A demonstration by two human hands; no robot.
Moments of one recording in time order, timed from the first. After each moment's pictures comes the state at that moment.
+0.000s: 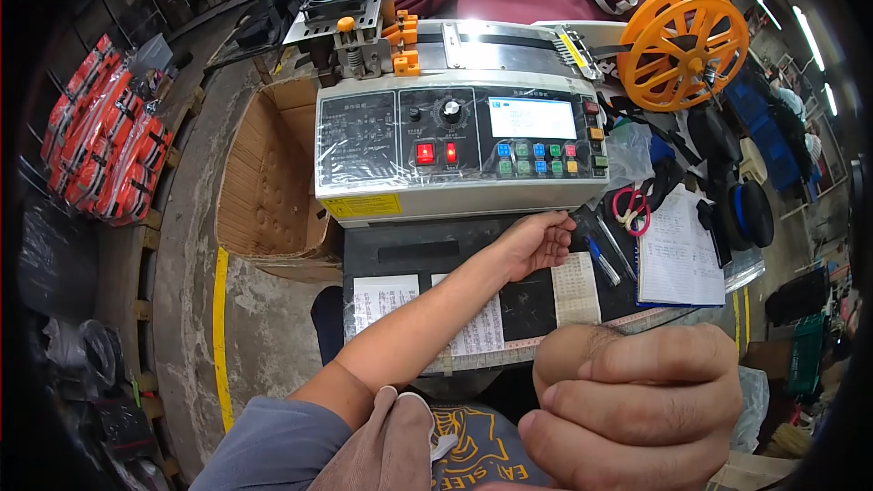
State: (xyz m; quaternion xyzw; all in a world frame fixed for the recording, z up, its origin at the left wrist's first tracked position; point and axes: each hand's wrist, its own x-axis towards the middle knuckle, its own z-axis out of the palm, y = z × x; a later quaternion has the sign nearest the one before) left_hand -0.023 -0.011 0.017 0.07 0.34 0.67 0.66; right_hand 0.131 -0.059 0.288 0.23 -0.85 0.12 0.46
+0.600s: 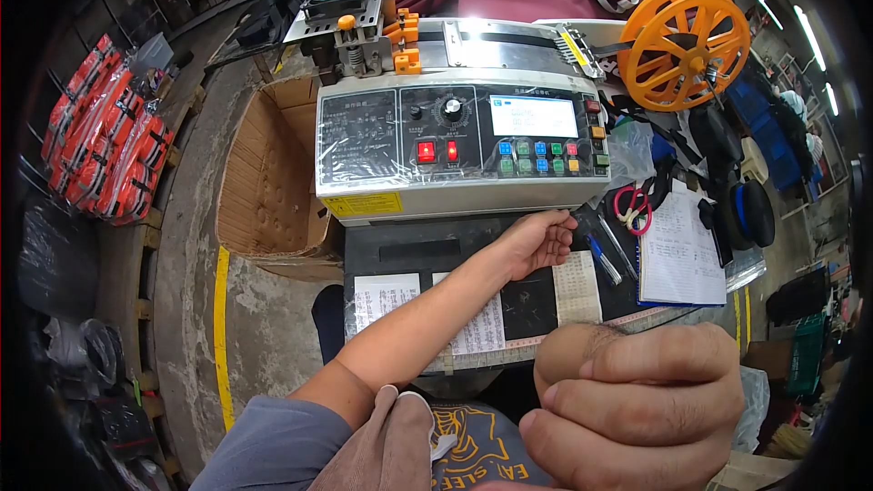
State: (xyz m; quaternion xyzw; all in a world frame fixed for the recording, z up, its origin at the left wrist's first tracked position) left_hand -0.023 -0.011 0.015 0.07 0.34 0.67 0.66; right_hand 0.130 -0.056 0.286 0.25 -0.85 0.12 0.46
